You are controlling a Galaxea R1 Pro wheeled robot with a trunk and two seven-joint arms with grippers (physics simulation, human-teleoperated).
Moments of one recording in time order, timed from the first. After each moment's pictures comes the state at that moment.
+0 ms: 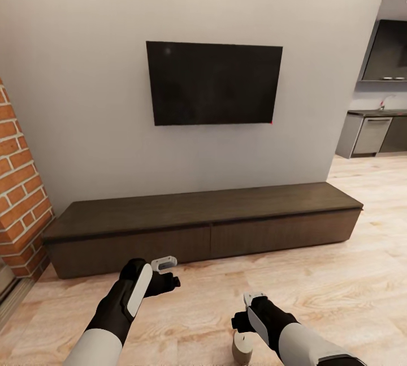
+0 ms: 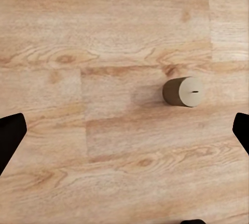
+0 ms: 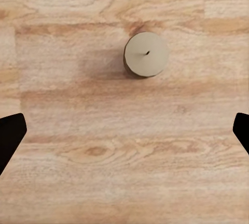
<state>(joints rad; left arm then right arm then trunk) -0.53 -0.15 0.02 -0.96 0.29 1.00 0.20 -0.68 0.14 0.06 -0.18 0.00 0.46 -0.07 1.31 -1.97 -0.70</state>
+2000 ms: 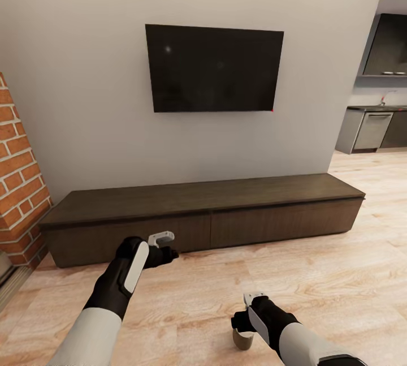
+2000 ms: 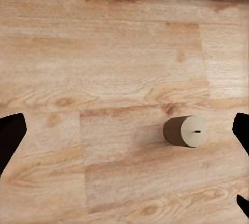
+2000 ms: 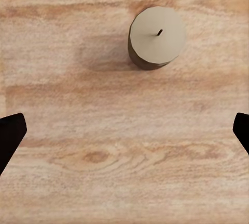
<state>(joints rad) -0.62 -0.14 0.03 -1.04 0.29 1.01 0.19 -0.68 0.13 0.06 -0.18 0.00 0.46 -0.06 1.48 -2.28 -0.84</state>
